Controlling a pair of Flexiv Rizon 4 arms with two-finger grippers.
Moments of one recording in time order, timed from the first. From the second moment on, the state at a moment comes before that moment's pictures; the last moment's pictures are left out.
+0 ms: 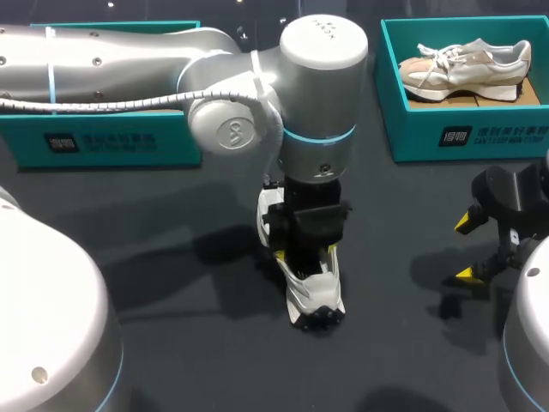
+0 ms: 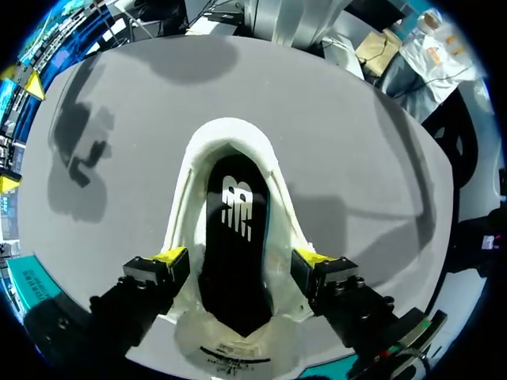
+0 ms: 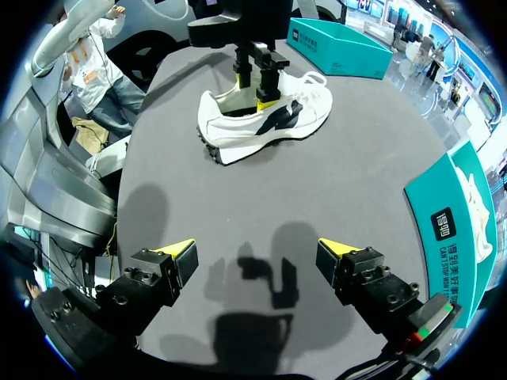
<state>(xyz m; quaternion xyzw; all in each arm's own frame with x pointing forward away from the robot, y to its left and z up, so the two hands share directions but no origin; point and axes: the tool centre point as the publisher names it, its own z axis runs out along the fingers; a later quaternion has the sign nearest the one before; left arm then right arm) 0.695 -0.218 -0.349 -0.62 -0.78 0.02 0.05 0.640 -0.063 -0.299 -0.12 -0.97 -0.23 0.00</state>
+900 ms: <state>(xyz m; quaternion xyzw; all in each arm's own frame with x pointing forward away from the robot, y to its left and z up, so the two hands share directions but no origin) 0.717 -0.219 -0.341 -0.61 -0.79 0.06 0.04 0.640 -0.063 -0.299 -0.12 -0.97 -0.23 0.00</state>
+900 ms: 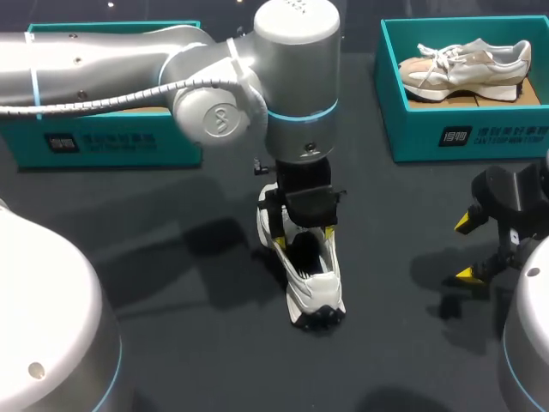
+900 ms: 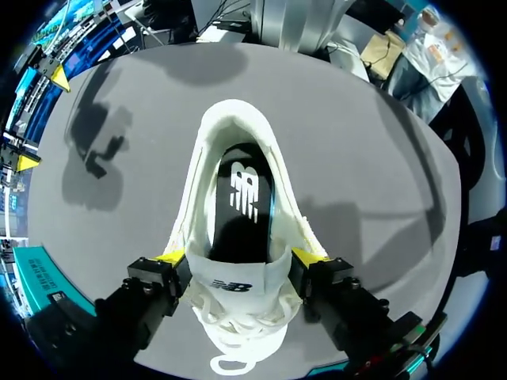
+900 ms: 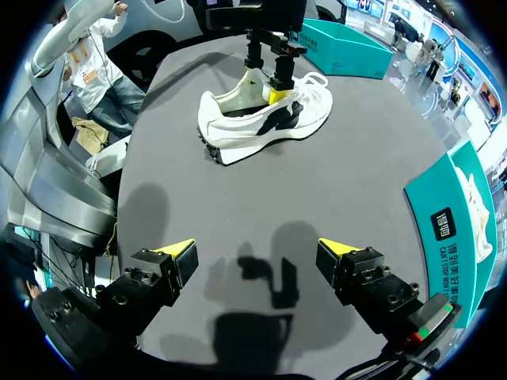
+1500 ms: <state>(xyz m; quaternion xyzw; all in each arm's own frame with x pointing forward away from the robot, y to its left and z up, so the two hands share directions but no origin) 0.746 -0.214 -0.316 -0.60 -0.80 0.06 0.03 0.640 -0.063 -0.299 -0.12 -0.97 -0.23 0.00</state>
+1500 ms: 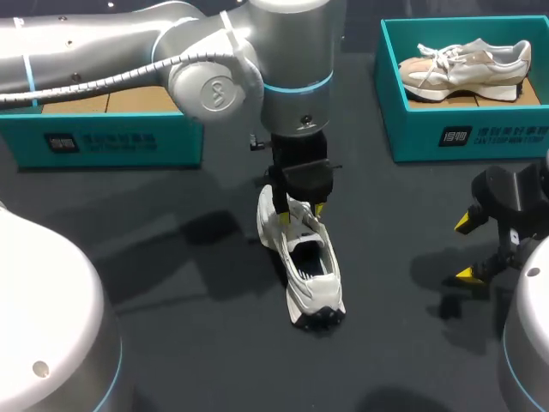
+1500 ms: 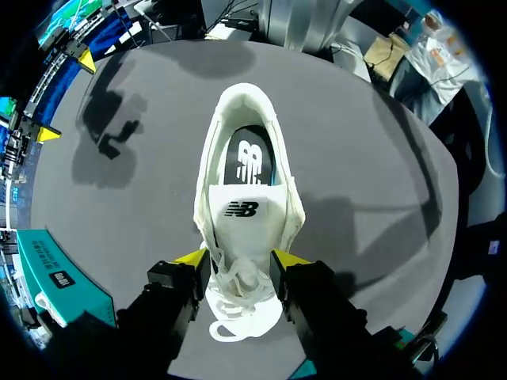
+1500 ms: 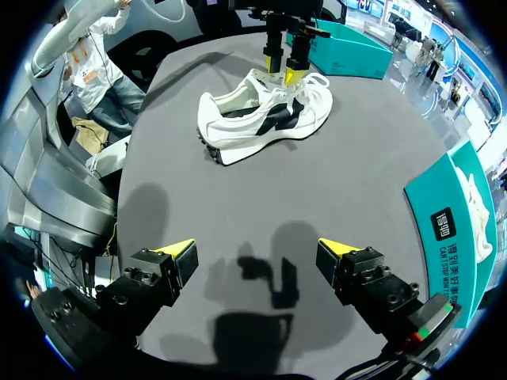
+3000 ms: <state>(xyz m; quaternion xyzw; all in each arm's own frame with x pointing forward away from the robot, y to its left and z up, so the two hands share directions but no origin) 0.696 -0.213 -0.333 -0.62 -0.77 0.13 0.06 0.640 -0.063 -0.299 -0.12 -0.97 -0.23 0.00</state>
